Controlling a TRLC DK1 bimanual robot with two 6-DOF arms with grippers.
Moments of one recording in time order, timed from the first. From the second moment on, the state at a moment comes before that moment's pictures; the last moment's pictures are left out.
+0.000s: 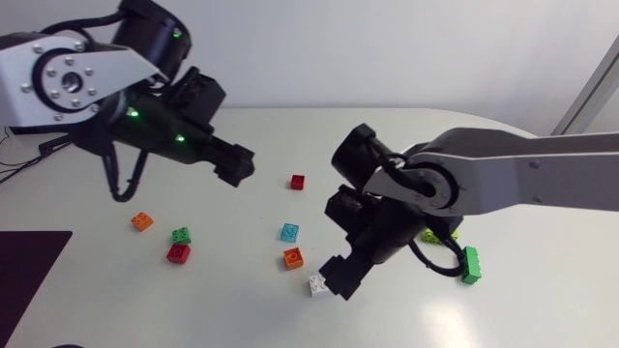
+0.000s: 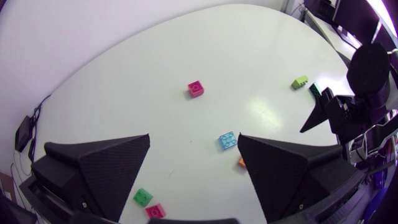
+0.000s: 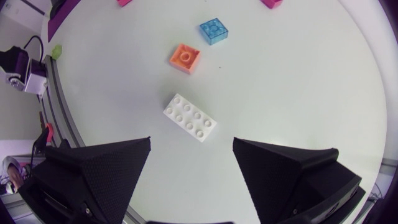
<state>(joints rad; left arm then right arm) -0.43 1.41 1.19 -0.65 0.02 0.15 0.72 1.54 1.03 -0.71 -0.13 -0.08</state>
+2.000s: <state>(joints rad) -0.23 1.23 0.93 -0.60 0.14 0.17 0.20 1.63 0.84 -0.57 -0.06 -0.46</state>
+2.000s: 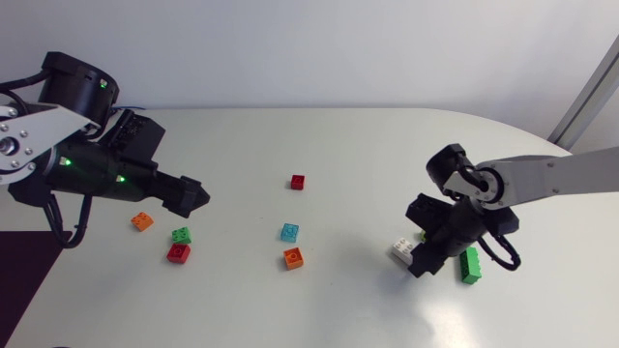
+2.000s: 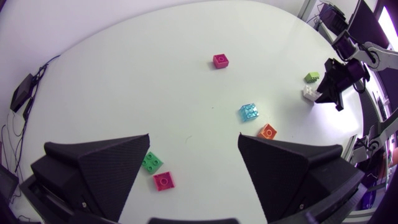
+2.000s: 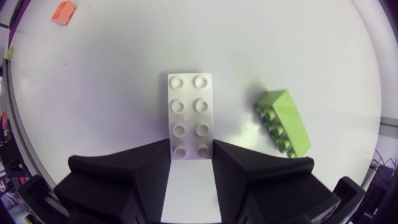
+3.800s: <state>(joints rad) -0.42 2.36 1.88 -0.63 0.10 0.03 0.15 1.37 0.93 -0.78 -0.05 -0.30</state>
